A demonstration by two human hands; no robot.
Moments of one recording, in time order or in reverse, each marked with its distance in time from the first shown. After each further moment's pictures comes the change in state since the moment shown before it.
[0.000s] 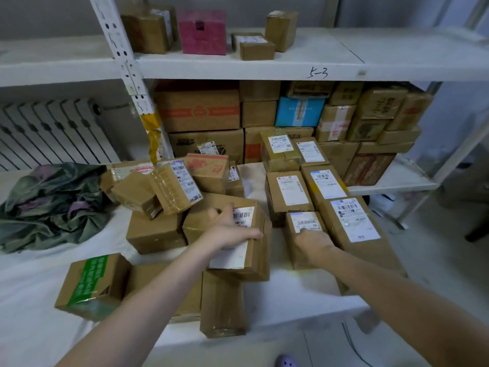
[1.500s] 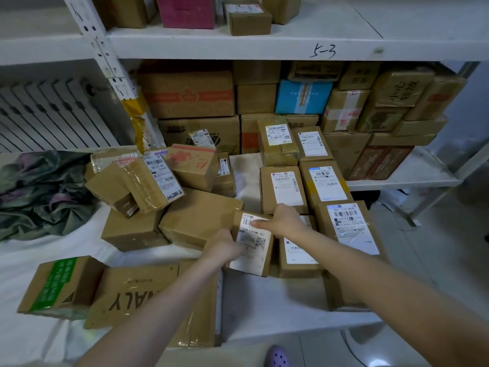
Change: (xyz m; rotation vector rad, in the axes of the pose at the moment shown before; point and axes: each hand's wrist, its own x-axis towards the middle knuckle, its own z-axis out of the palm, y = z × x) left_hand 0.057 -0.011 0.069 0.090 -0.035 -0.232; right_hand 0.051 0.006 -0.043 1.117 0.048 0.108
